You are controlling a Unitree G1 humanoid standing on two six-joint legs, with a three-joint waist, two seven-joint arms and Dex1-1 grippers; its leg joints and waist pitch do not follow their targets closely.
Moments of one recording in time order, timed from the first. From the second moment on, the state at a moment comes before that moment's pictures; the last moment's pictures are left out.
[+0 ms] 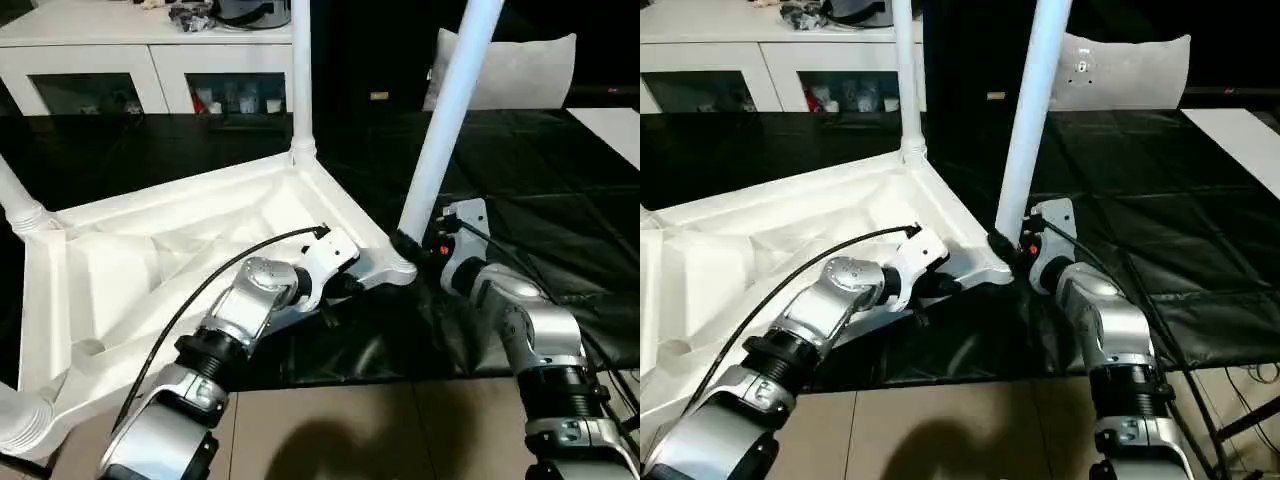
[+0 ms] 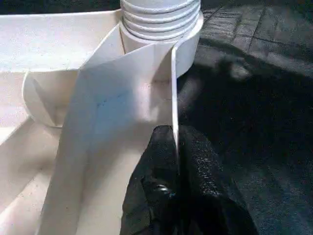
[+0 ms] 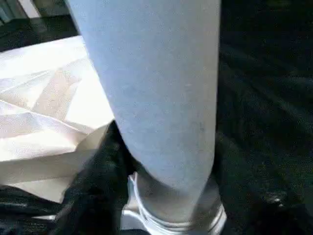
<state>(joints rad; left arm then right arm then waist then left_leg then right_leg) -0.66 0.10 -0.29 0.60 0.11 0.34 -0.81 -0.46 -0.20 -0.10 0.32 0.22 0.49 0.51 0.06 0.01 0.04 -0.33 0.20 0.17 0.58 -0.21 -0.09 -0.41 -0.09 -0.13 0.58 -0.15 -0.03</state>
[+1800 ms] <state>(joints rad) -0.68 0.36 -0.42 0.69 0.07 -0.09 -1.43 -0.37 -0.57 0.15 0.27 0.31 0.36 1.40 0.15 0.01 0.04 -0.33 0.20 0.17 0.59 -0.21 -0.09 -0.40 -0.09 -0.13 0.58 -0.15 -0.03</state>
